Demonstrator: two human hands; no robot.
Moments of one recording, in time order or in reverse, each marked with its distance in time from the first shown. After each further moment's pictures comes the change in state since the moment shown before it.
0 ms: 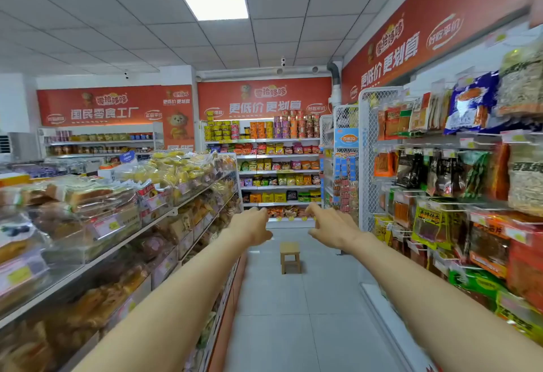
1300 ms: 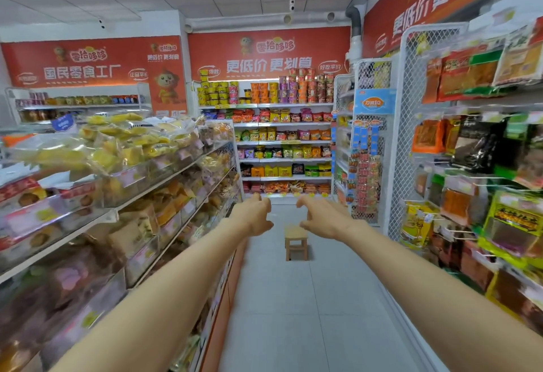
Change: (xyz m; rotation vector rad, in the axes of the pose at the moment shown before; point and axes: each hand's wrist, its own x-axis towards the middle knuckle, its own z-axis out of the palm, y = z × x) left_hand 0.406 -0.109 0.186 -0.045 -0.077 0.016; right_hand 0.394 0.117 0.199 0.075 -0.113 -0.023
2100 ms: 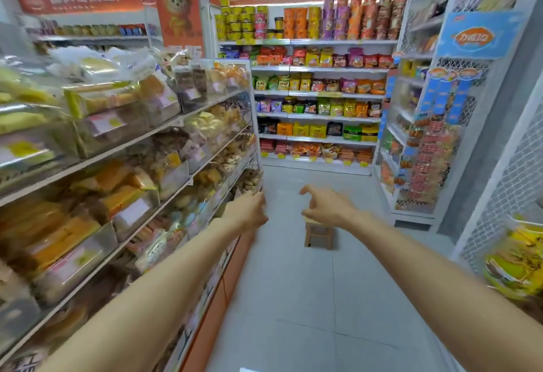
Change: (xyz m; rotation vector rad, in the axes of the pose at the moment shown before) left_hand 0.466 -0.118 0.192 -0.170 -0.104 -0.224; right_hand 0.490 0.219 0.177 0.085 -0.197 -0.093
